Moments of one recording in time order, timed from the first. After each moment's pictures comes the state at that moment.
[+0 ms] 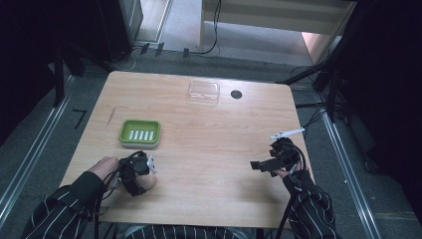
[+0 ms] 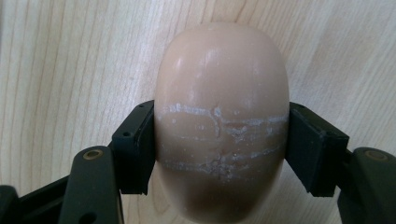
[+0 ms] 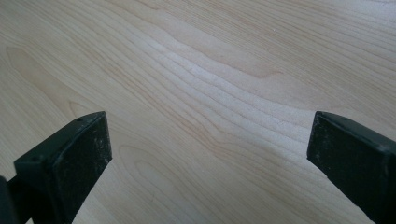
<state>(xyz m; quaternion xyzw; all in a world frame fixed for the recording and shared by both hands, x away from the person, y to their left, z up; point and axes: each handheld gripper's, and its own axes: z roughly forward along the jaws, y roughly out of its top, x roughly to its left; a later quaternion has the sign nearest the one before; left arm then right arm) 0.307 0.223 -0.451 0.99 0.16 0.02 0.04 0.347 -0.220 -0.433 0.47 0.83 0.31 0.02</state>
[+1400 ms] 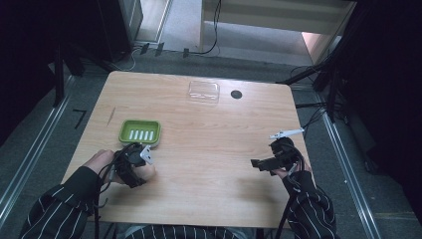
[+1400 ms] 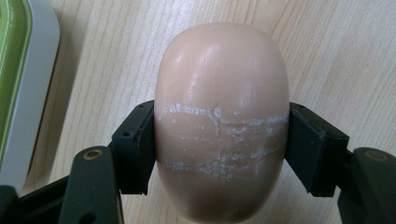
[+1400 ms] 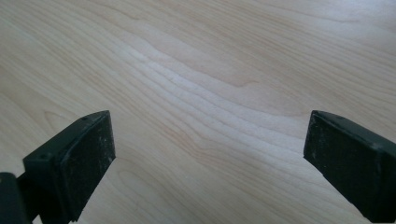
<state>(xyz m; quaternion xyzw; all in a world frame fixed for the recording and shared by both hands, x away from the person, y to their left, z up) 0.318 0.233 -0.433 0.98 0.17 0.05 0.09 0.342 -0.215 -0.427 0.48 0.82 0.29 0.08</state>
